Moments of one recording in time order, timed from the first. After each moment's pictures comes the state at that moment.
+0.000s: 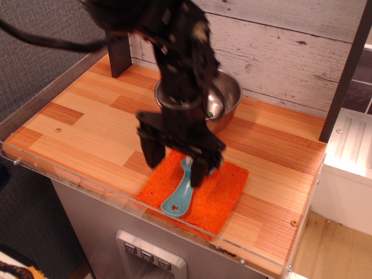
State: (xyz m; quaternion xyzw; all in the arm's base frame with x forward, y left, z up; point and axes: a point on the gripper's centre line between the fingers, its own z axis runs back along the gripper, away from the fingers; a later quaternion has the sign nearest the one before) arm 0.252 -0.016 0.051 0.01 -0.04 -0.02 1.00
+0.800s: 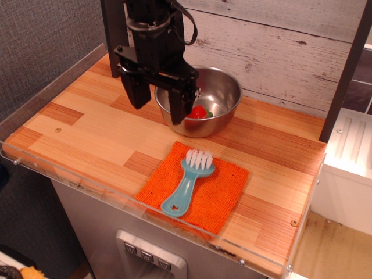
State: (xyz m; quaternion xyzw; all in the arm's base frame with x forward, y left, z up) arm 0.285 0.025 0.095 -0.01 -0.06 -0.05 1.00
